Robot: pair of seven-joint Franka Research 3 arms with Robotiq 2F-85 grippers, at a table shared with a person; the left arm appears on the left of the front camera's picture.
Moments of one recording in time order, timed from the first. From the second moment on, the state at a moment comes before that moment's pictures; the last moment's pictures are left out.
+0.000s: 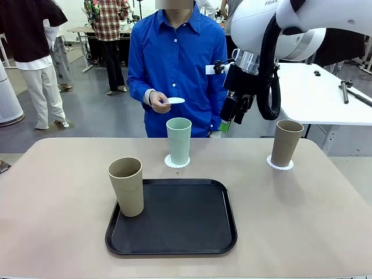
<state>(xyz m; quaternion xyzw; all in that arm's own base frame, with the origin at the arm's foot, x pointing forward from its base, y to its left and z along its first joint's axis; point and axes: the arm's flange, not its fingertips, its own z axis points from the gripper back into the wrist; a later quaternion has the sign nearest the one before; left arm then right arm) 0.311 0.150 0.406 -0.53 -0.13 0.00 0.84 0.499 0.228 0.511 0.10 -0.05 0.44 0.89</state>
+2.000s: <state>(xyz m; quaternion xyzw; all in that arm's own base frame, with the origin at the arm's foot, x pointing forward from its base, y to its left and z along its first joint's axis) 0.311 0.150 0.406 -0.53 -0.13 0.00 0.84 0.445 -0.037 0.505 0.08 -0.05 0.05 0.99</state>
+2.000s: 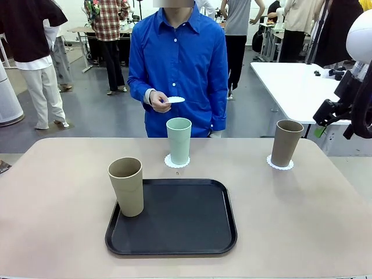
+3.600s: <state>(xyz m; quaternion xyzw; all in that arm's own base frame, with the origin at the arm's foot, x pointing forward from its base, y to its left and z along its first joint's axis) 0.311 0.150 0.406 -0.53 -0.13 0.00 0.84 0.431 -0.204 0.371 0.60 -0.06 -0.03 0.79</state>
